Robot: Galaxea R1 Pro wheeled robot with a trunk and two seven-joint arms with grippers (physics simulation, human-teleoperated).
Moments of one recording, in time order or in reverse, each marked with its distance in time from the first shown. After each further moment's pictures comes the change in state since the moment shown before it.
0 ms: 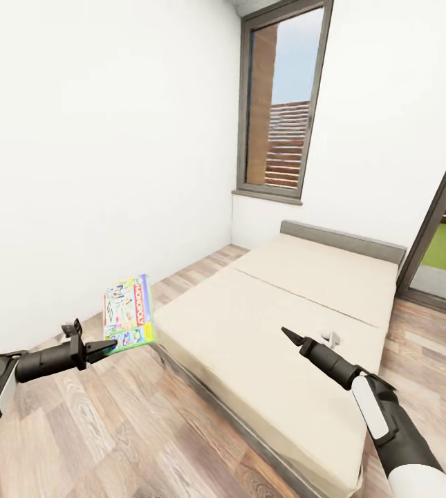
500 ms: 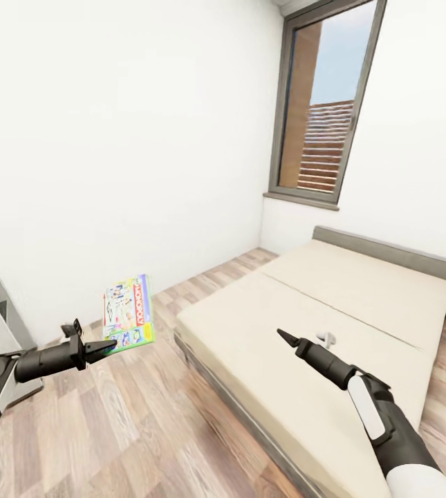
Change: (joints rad) left arm 0.000 0.002 0.001 0.000 -0.001 -0.001 0.000; right arm 0.000 0.000 0.037 0.000 0.001 -0.004 -0.001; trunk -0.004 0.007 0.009
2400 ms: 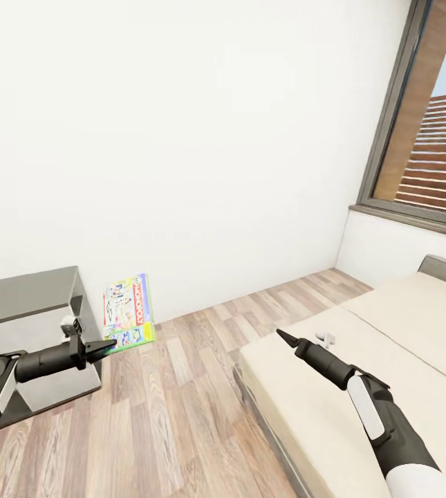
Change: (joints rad) left arm 0.000 -0.001 0.003 0.000 0.001 0.000 0.000; right arm 0.000 0.000 0.005 -0.001 0.001 0.000 -0.001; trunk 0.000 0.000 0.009
